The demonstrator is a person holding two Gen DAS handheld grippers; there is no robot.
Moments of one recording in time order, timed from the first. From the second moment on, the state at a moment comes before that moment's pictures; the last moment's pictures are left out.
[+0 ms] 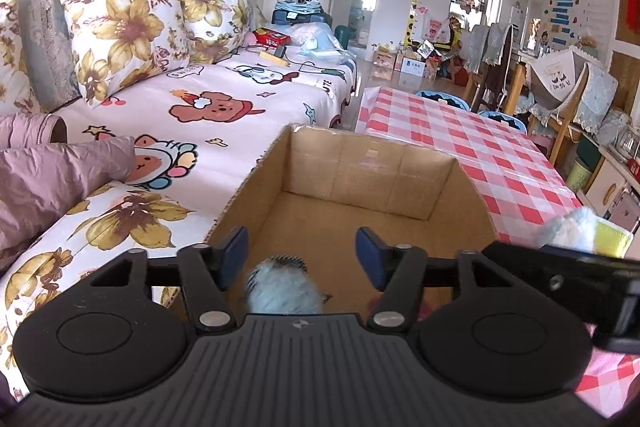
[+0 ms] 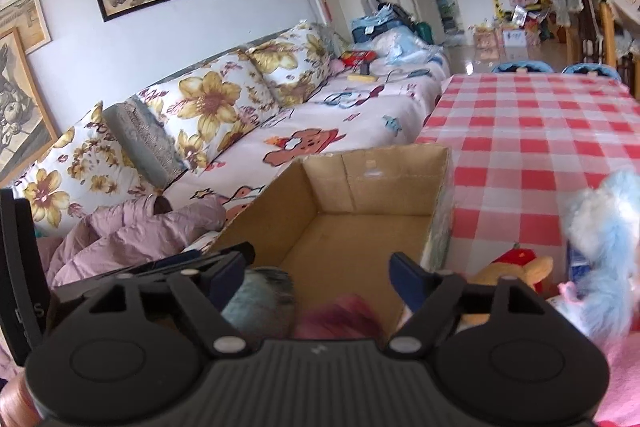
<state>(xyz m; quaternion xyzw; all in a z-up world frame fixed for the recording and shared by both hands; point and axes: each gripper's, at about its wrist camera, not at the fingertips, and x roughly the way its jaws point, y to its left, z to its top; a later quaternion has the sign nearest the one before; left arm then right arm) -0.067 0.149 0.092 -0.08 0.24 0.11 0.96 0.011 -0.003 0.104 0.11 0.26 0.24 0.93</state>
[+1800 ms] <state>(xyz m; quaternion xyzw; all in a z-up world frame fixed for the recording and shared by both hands) -0.041 0.156 0.081 -0.04 0.21 0.07 0.97 -0.014 -0.082 0.088 0.09 0.25 0.15 0.95</state>
